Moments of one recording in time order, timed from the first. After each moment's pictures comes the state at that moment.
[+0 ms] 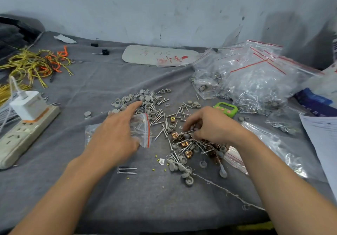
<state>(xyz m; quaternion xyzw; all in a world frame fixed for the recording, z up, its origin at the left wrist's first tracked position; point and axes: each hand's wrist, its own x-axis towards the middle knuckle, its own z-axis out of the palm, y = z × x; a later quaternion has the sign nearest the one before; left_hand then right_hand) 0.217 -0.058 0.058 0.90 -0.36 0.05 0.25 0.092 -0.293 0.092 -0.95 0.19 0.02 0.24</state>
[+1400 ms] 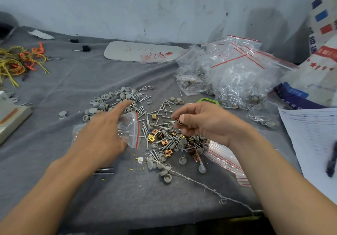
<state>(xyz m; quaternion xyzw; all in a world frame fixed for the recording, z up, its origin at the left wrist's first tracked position) 0.207 -0.080 0.054 0.90 -0.37 0.06 0.23 0.060 -0.315 0.088 -0.71 0.17 -0.01 0.69</state>
